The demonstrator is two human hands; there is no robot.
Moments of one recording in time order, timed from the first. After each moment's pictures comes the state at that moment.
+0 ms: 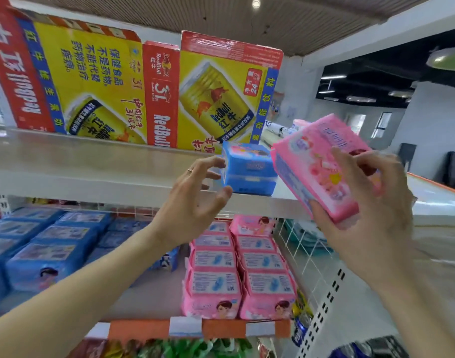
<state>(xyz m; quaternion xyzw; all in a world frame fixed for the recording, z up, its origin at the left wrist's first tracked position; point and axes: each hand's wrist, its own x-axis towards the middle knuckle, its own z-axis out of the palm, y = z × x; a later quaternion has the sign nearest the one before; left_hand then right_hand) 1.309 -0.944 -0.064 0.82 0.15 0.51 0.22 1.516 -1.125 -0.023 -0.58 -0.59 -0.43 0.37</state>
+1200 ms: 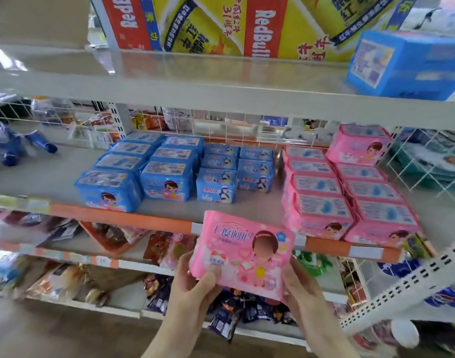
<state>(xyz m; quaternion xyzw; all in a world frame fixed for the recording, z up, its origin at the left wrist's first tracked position) 1.095 -1.036 -0.288 0.32 0.36 0.49 0.73 1.284 -1.095 -0.273 -0.51 -0.40 0.51 0.57</state>
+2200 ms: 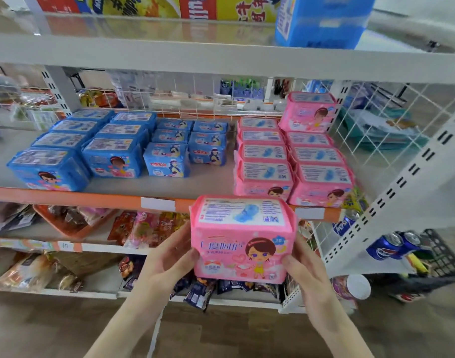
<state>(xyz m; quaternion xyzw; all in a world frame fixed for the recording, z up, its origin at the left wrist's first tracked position) 1.154 -1.083 -0.277 0.56 0.36 0.35 0.65 1.384 -1.177 -0.274 -0.50 -0.47 0.43 0.58</state>
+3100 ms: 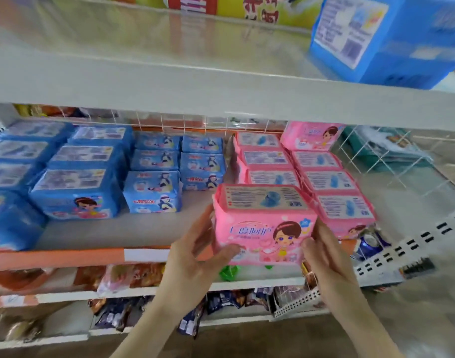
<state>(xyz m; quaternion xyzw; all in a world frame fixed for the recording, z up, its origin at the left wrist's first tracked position) 1.199 -0.935 -0.269 0.65 0.30 0.35 0.60 1.397 -1.054 -0.260 -0.61 -0.45 0.28 0.59</state>
